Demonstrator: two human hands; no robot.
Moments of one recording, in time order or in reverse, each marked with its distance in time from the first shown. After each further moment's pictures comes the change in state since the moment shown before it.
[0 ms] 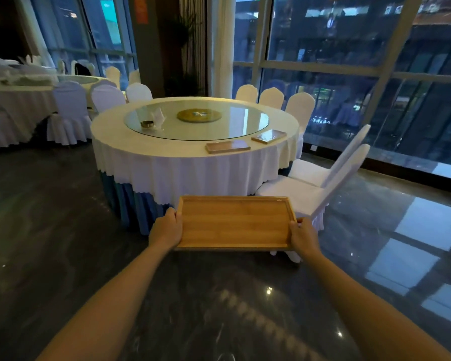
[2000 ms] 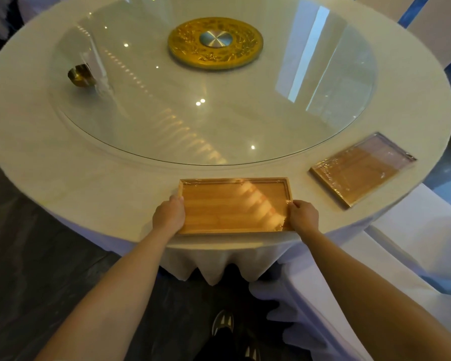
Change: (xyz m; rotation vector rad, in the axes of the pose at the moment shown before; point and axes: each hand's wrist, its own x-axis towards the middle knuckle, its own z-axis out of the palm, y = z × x) left_hand 0.803 0.070 0.353 0.328 -0.218 -0.390; right_hand 0.889 -0.064 0.360 -0.348 -0.383 0.126
